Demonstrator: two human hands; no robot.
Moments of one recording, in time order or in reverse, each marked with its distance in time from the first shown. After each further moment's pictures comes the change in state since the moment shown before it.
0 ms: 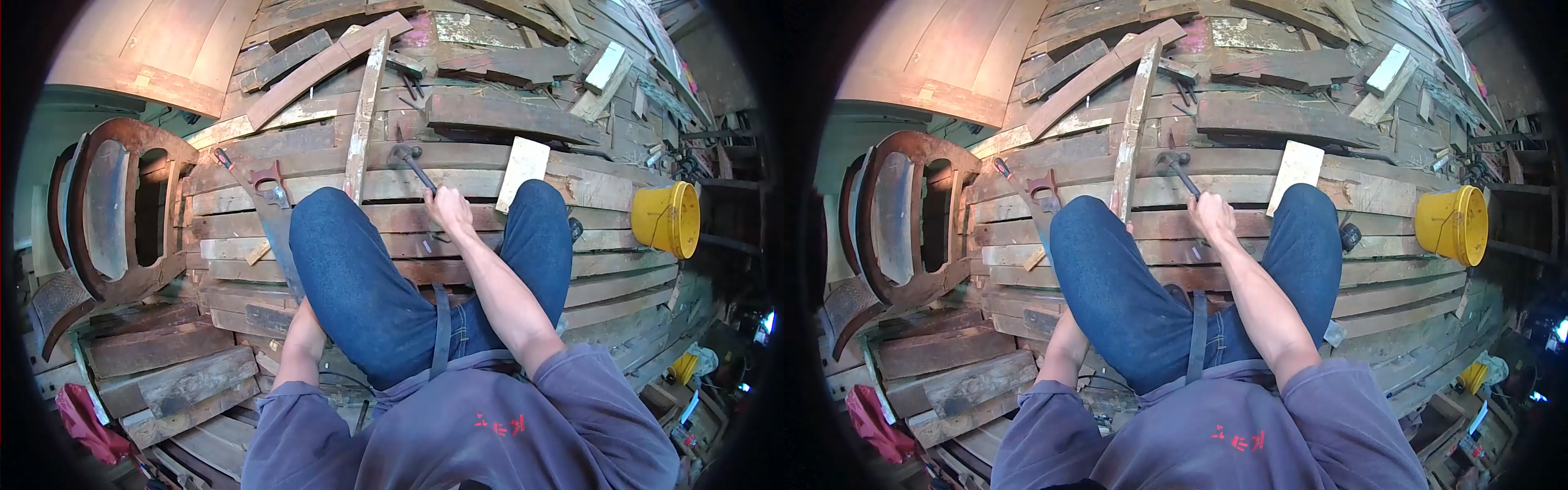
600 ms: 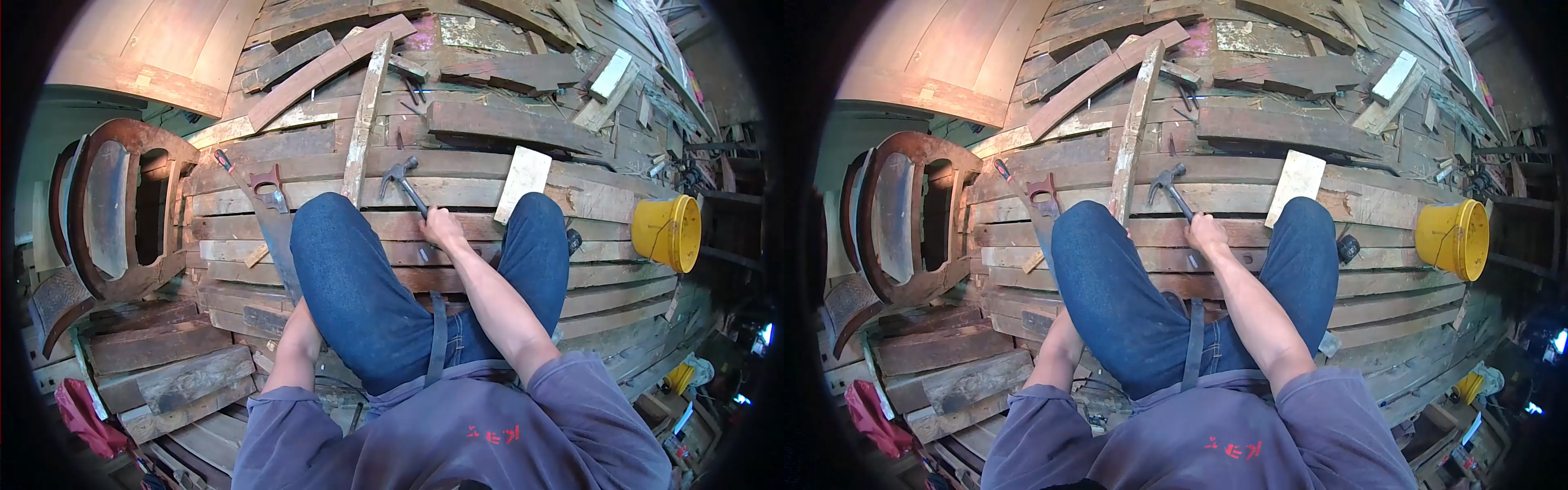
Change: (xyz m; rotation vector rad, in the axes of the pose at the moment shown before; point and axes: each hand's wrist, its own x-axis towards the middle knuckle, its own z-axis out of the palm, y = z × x) left_hand 0.012 0.015 -0.002 0.002 -0.015 -0.005; right_hand 0.009 0.017 0.026 -0.074 -0.273 0.005
